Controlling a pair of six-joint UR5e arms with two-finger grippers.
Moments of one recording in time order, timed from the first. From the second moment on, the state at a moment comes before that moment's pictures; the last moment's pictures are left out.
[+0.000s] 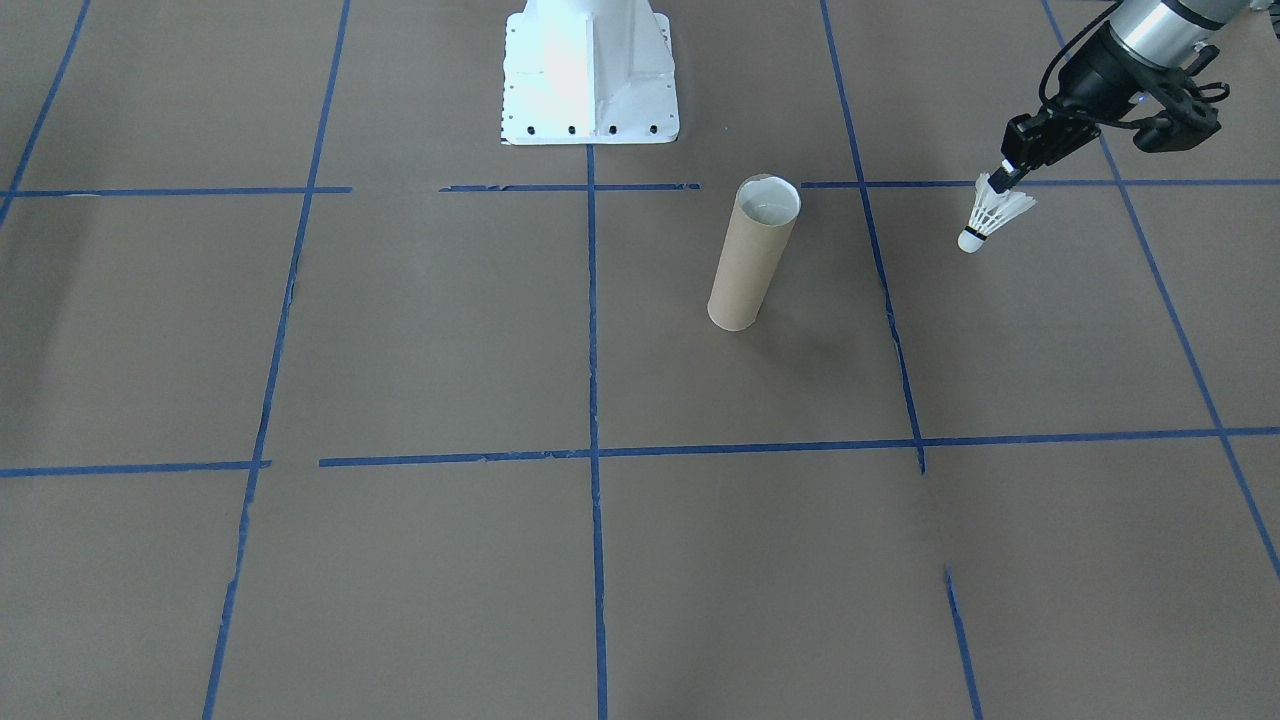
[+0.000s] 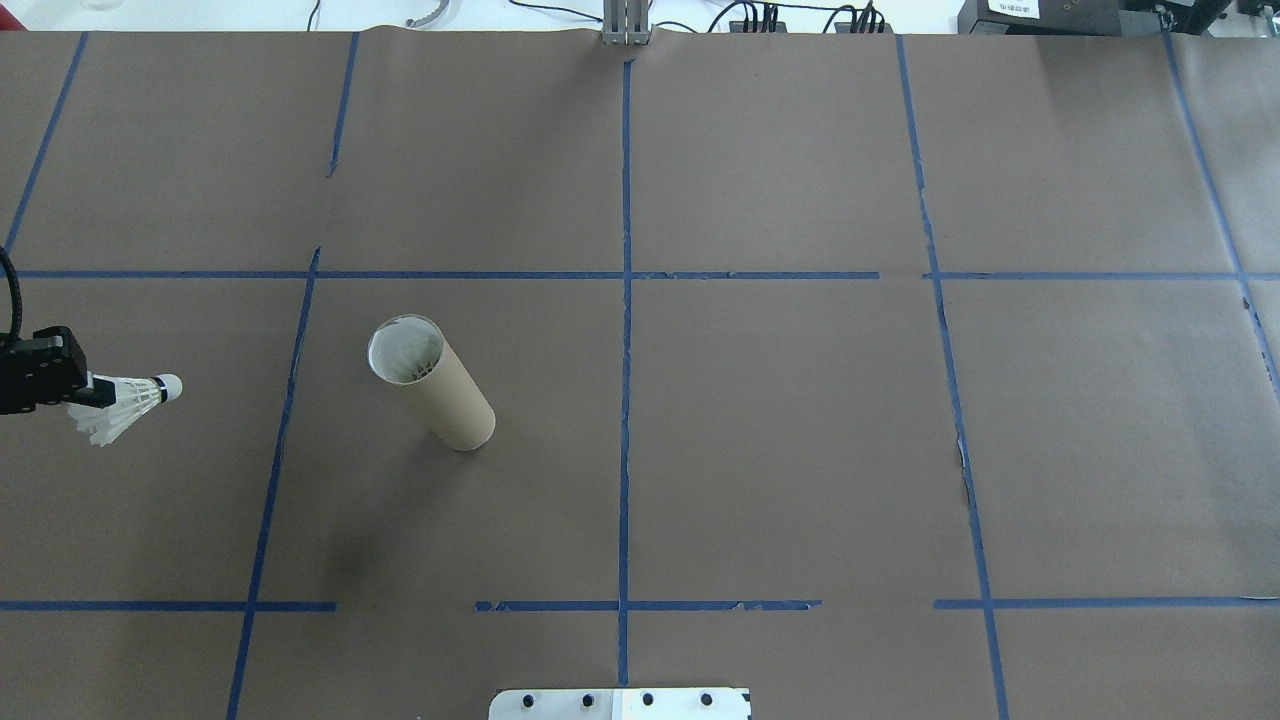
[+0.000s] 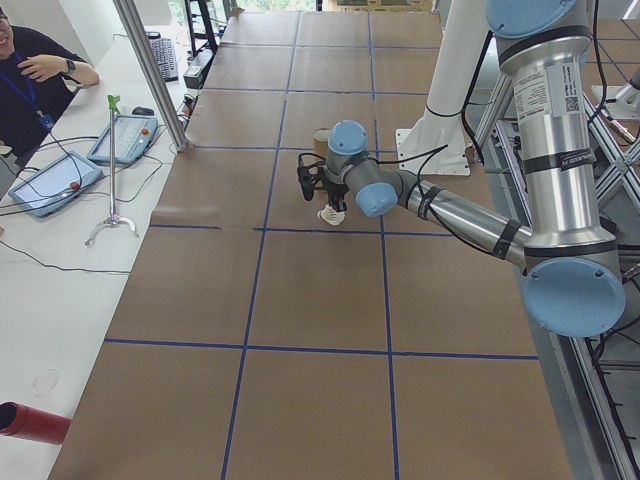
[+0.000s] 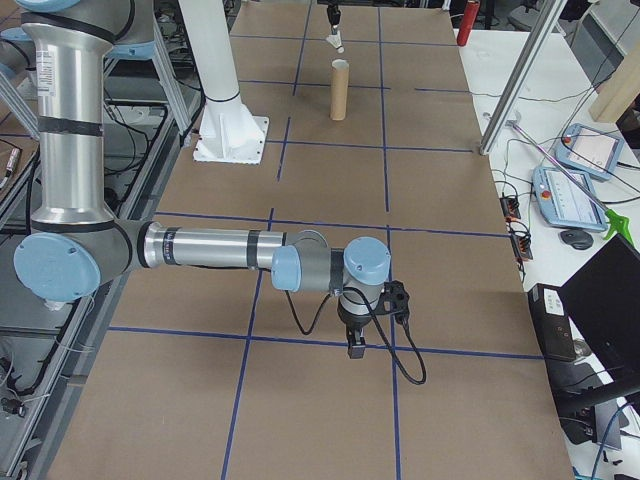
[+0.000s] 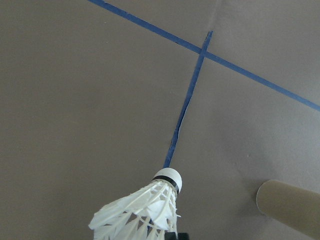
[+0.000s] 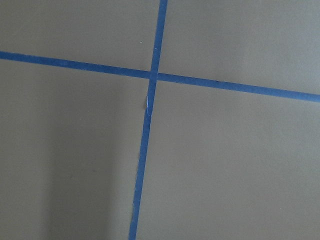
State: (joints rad) left arm -0.95 -1.38 -2.21 -1.98 -2.26 -1.29; right arm 1.54 -1.63 1.63 -1.57 2.29 -0.10
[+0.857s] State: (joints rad) left arm -0.94 -2.23 -2.32 -0.66 -2.06 -1.10; right arm 1.54 -1.63 1.63 -1.57 2.29 -0.10
